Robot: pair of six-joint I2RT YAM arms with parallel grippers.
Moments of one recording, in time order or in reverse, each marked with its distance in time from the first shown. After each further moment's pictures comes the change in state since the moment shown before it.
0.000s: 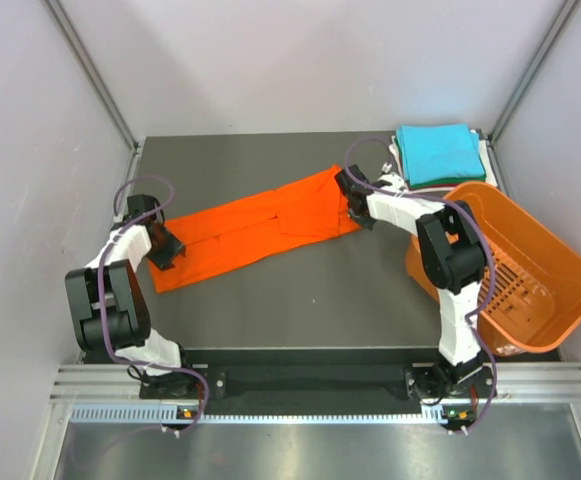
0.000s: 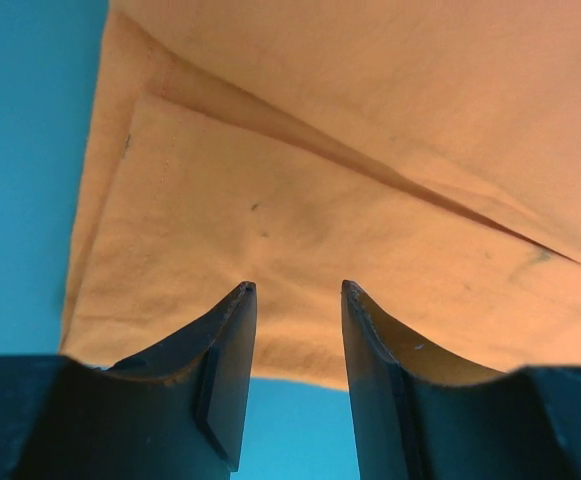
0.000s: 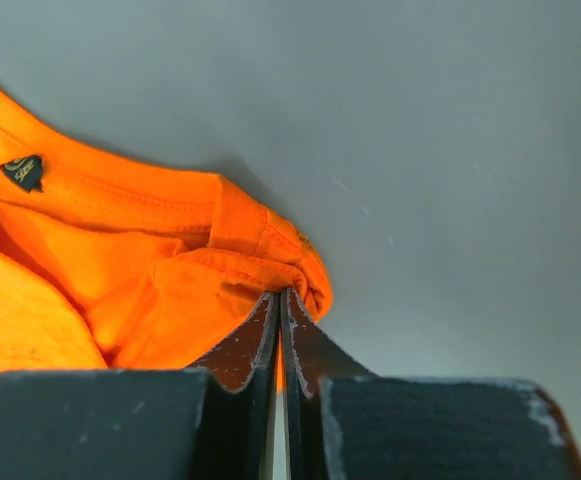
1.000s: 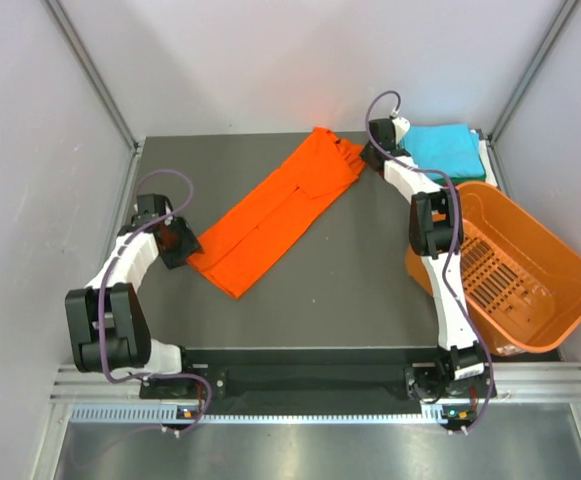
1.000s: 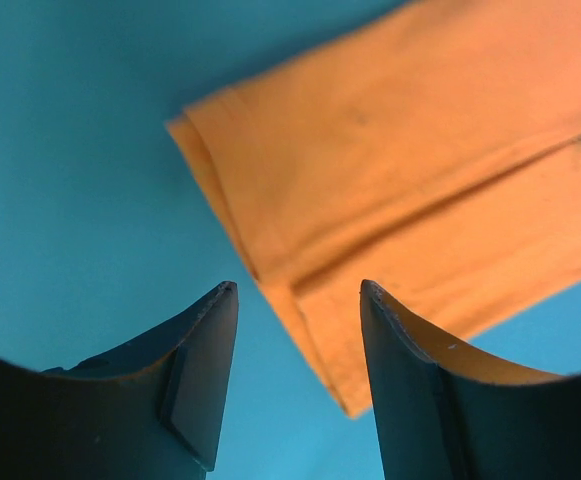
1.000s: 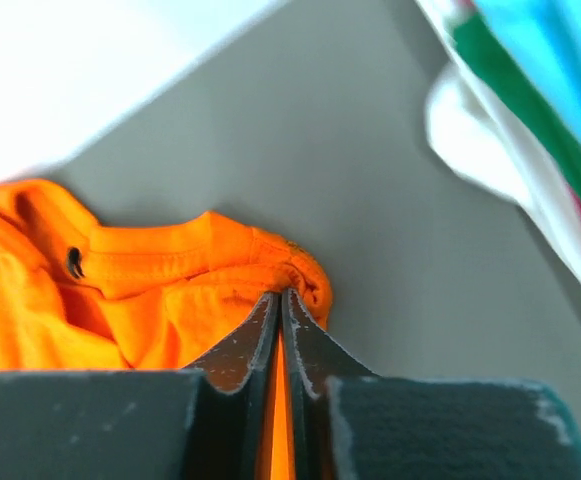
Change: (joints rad) left arm -0.101 -0.153 -0.040 -0.018 0.153 0.152; right arm -0.252 0.530 0.728 0.348 -0.282 -0.455
